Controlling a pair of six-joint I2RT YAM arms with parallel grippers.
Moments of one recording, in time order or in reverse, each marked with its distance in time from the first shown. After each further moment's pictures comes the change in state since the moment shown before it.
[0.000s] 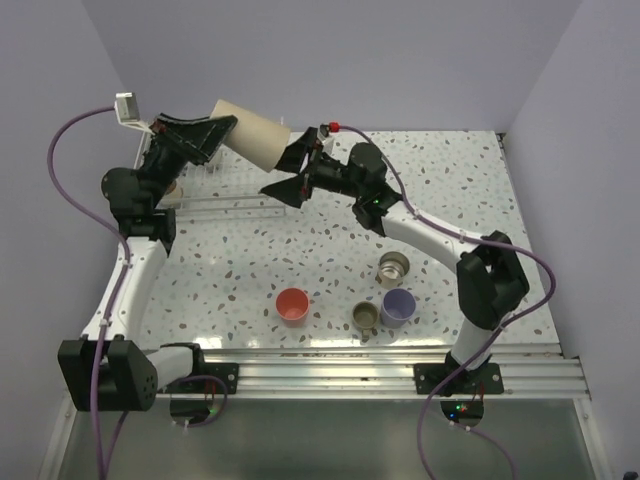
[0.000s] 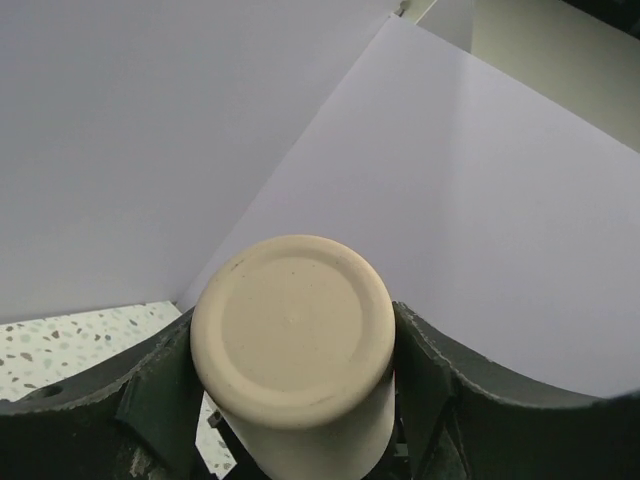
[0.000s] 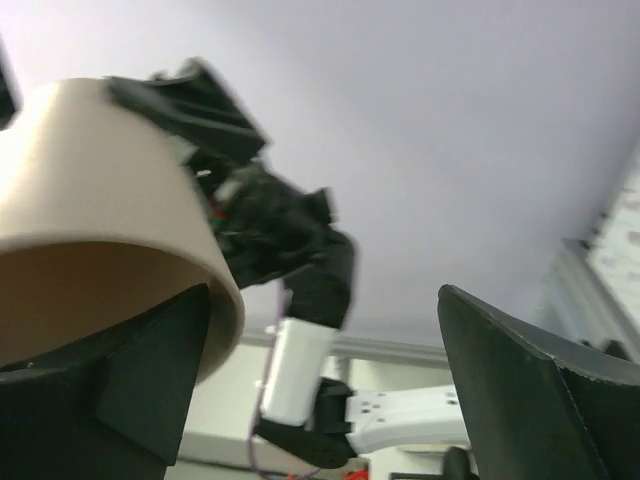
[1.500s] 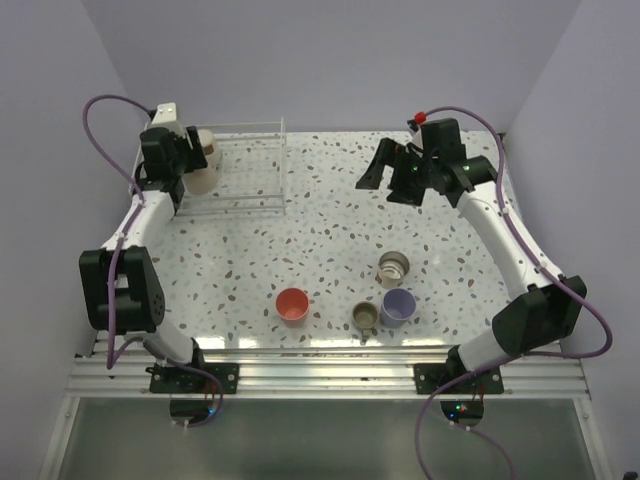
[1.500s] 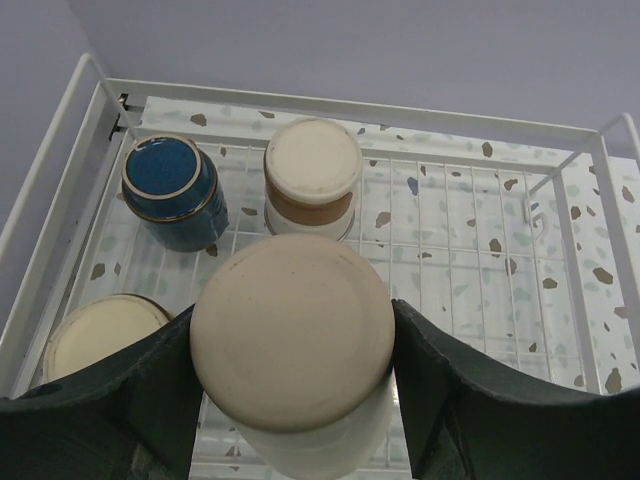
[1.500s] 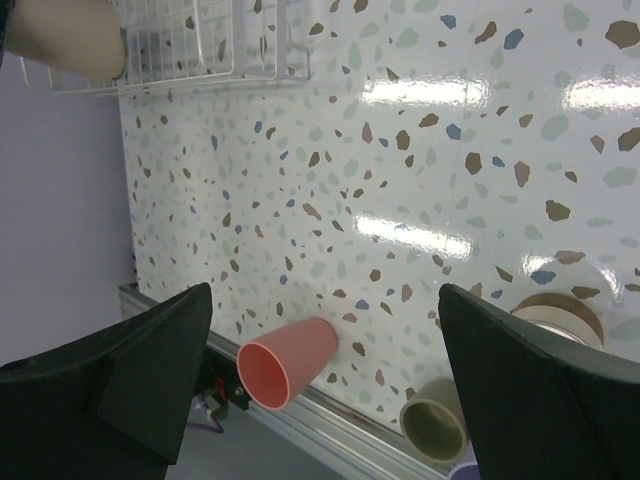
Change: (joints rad) left arm 0.077 0.435 0.247 -0.809 -0.637 1.141; right arm -0.365 -0.264 0.194 -1.445 0.303 -1.098
